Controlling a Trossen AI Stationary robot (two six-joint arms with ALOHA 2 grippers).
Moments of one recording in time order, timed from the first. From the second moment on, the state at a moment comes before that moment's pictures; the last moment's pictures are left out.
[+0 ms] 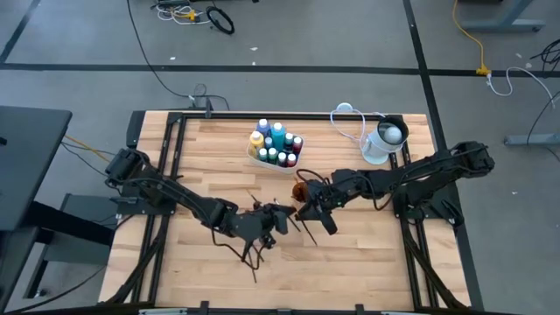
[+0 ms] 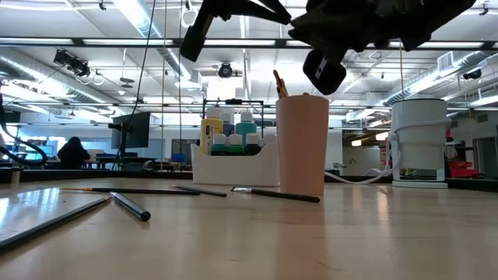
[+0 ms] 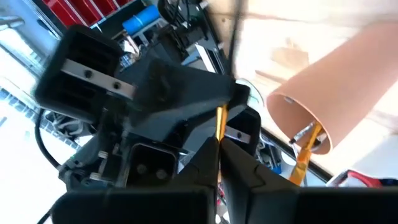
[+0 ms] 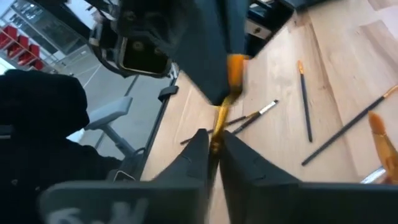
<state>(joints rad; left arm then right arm) -0.41 1.69 1.12 0.19 -0.76 1.84 0.12 1.42 0.72 0.39 -0.29 0.44</state>
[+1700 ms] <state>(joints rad) -0.29 1.26 0.82 0.02 -0.24 0.40 0.04 1.33 0.57 0.56 0.19 0.02</state>
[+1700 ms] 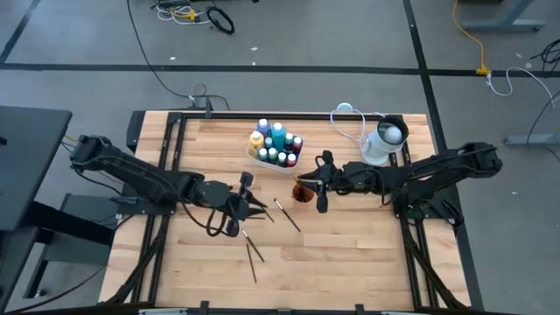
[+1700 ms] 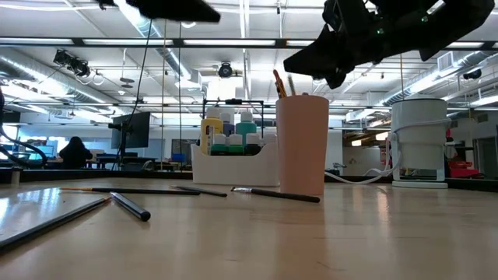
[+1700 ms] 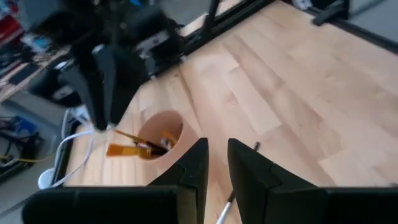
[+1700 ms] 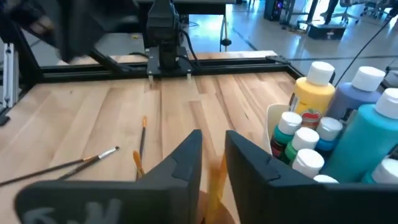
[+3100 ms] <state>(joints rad) -0.23 1.24 0.22 0.77 -0.35 0.06 0.40 1.66 0.68 0.34 0.28 0.35</state>
